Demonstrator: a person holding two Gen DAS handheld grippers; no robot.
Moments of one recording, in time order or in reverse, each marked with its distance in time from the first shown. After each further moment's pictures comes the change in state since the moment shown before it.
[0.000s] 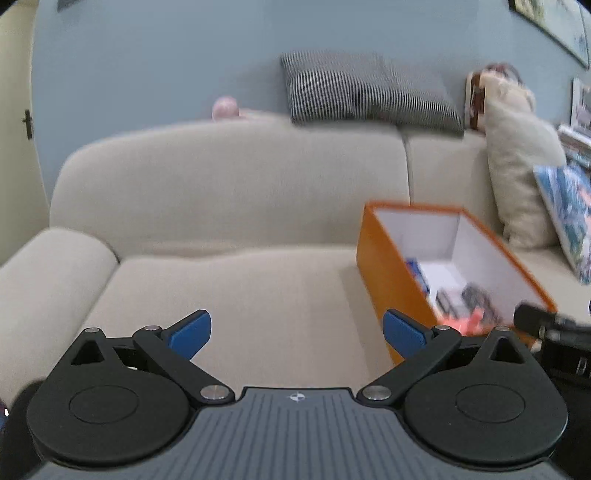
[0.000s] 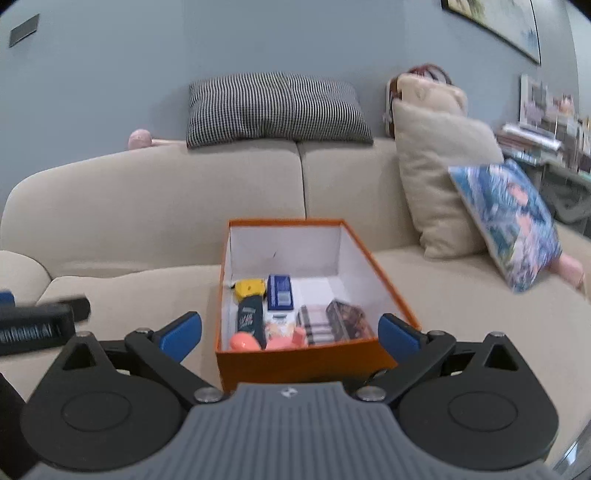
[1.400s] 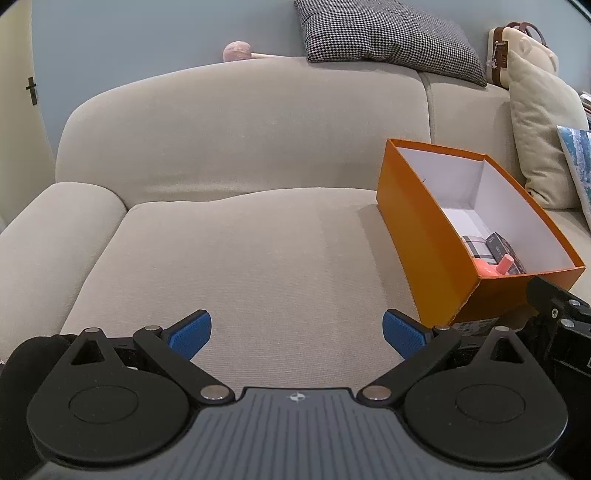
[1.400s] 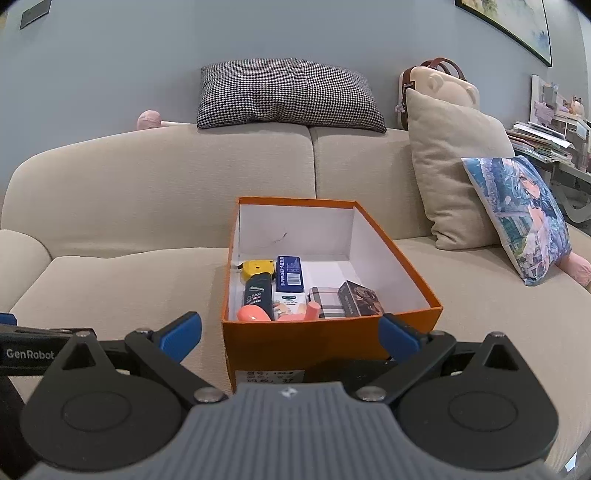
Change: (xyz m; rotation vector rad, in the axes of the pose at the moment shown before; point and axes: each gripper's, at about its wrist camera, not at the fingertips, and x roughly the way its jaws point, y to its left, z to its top) left arm 0.016 0.012 -0.020 -0.012 0.144 0.037; right arm 0.014 0.006 -0.027 -0.045 0.004 0.026
